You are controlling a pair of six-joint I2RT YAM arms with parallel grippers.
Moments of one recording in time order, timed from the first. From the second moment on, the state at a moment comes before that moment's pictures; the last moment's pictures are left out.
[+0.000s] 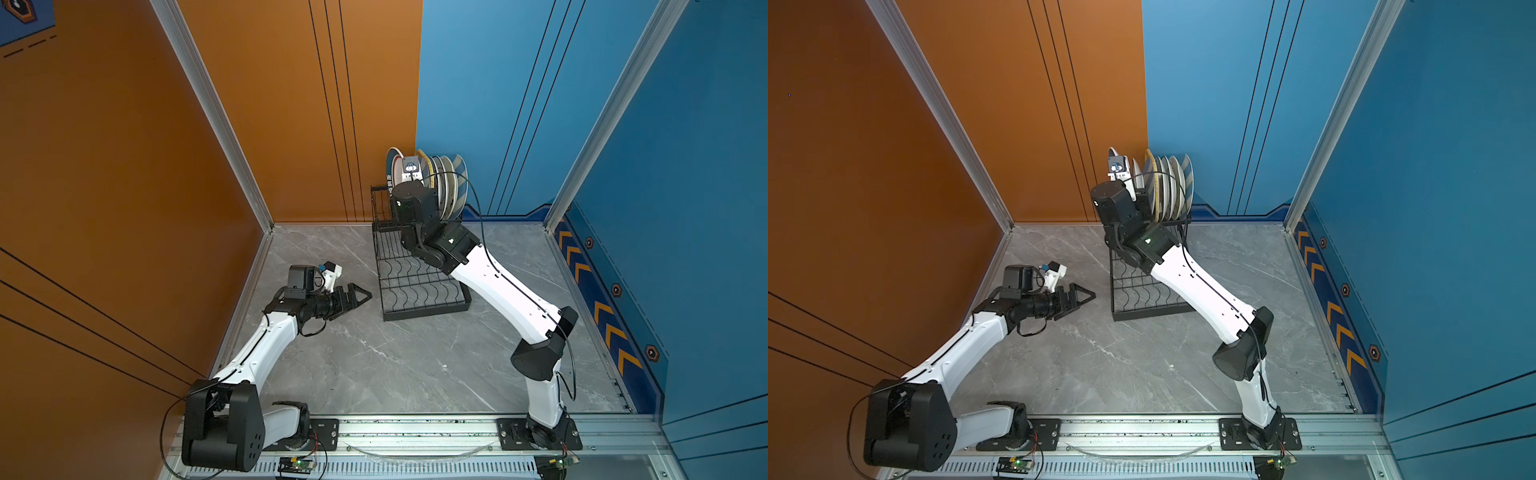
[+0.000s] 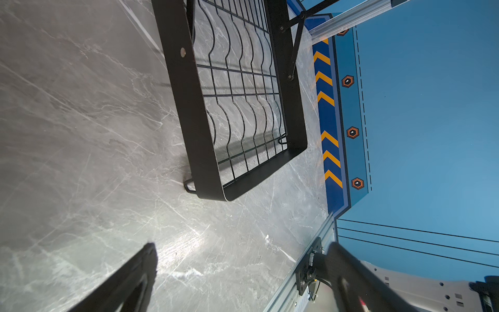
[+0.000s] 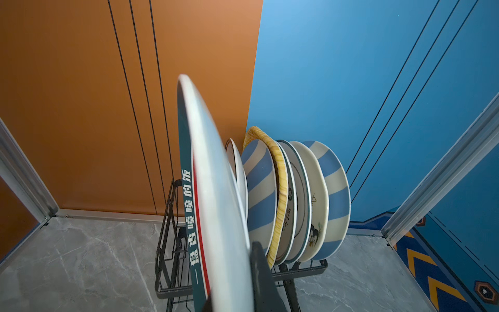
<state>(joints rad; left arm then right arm) -0.07 1.24 0.79 -0.38 0.77 -0.49 0.88 2.03 2.34 -0.49 0.92 0.03</state>
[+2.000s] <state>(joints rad) -0.01 1.28 0.78 -0.39 0.74 -0.47 0.75 2.32 2.48 -0.23 0.95 -0.02</state>
